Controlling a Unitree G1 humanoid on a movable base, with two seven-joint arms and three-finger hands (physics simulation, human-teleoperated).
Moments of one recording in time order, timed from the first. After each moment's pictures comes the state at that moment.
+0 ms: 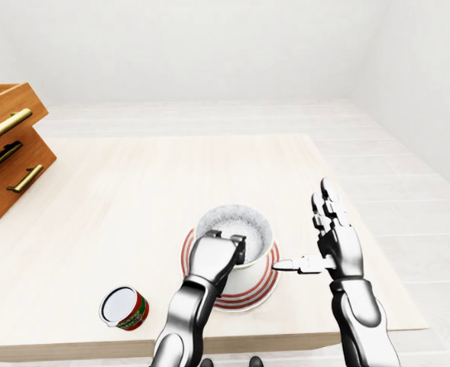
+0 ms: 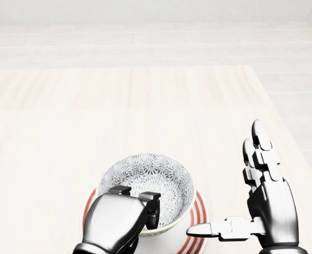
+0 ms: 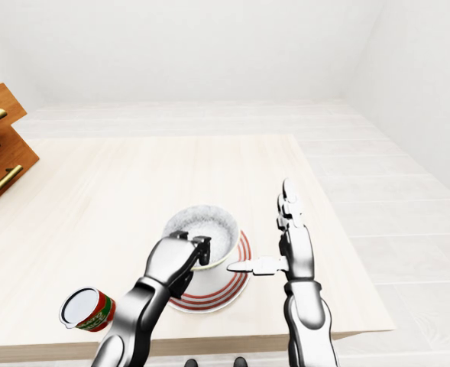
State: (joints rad) left arm 0.12 0.00 -0.41 -0.32 1.38 0.09 -0.36; right arm 0.22 0.00 -0.03 -0.48 -0.03 0.09 0.07
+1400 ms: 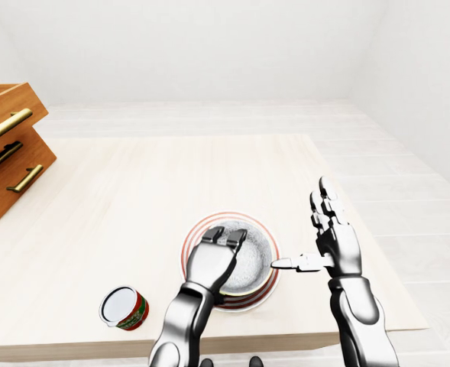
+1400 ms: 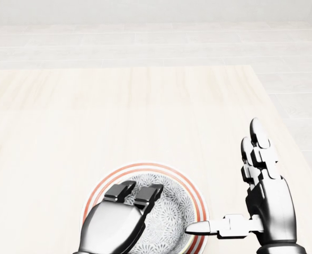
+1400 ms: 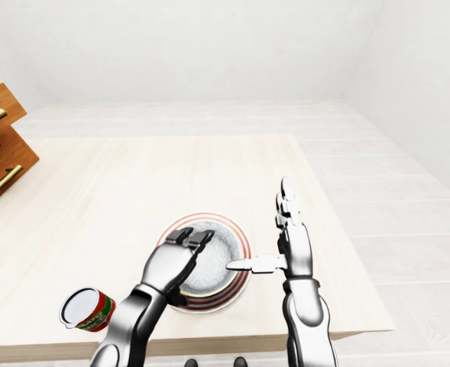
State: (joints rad) left arm 0.16 0.03 -0.43 -0.35 1.37 0.09 -0.37; right arm 0.21 0.00 -0.02 -0.47 -0.03 0.09 0.07
